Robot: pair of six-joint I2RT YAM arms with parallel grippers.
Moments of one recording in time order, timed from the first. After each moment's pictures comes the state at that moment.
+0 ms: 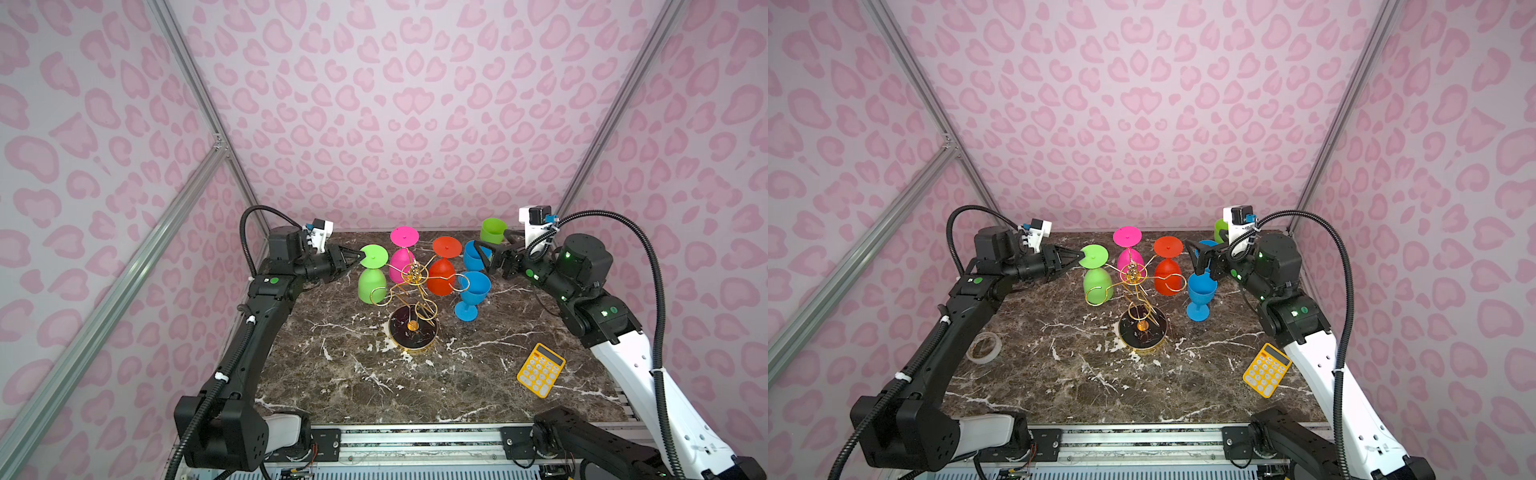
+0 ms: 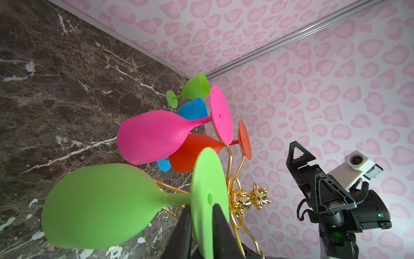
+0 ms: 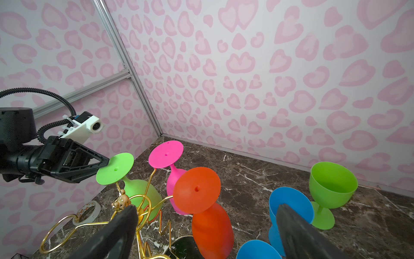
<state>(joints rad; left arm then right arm) -0.09 1.30 1.20 -0.35 0.89 -0.77 0.33 1.04 1.23 -0.33 -0.24 0.19</state>
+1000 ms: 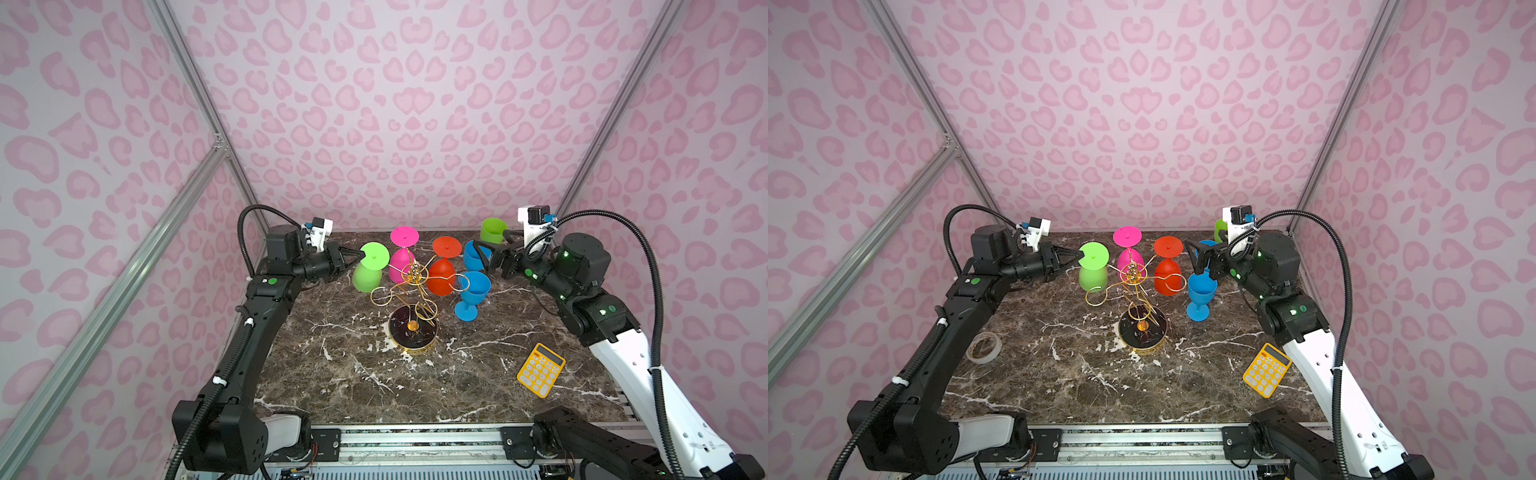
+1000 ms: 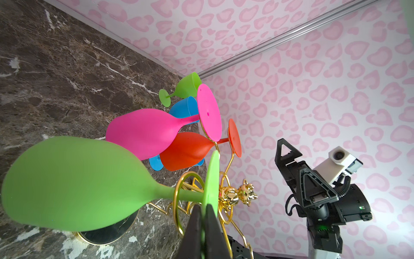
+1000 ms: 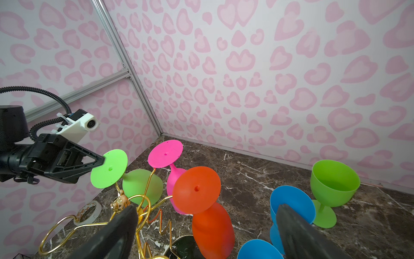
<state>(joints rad) -0.09 1.29 1.21 -0.35 0.92 -0.80 0.33 1.05 1.23 -0.33 -0.24 0.20</state>
